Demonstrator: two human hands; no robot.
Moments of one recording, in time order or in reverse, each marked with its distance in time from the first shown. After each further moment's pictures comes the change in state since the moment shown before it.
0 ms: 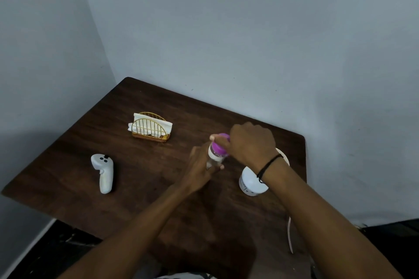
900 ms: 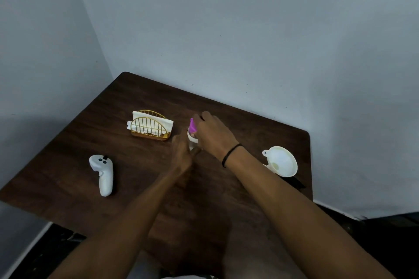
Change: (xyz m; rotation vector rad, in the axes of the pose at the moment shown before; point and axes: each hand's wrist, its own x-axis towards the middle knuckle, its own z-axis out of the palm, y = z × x) left_hand 0.038 -0.045 -0.028 0.082 0.128 -0.391; right_hand 0.074 -0.060 0.058 0.195 0.059 -0.296
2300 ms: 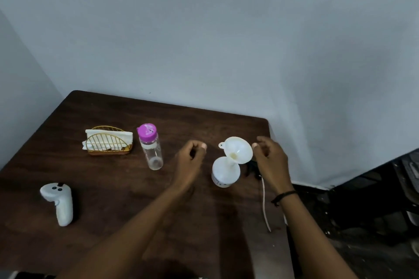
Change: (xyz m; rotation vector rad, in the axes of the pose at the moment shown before) left_hand -0.052 0.072 0.067 -0.379 -0.139 0.148; right_hand -0.191 0.145 0.002 0.559 0.530 0.785
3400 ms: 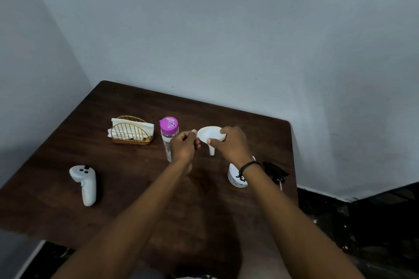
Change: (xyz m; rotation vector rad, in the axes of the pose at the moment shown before) left_hand 0.039 -0.007 -0.034 -0.361 0.294 -0.466; right_hand 0.021 -0.081 0.100 -0.077 -0.388 -0.110
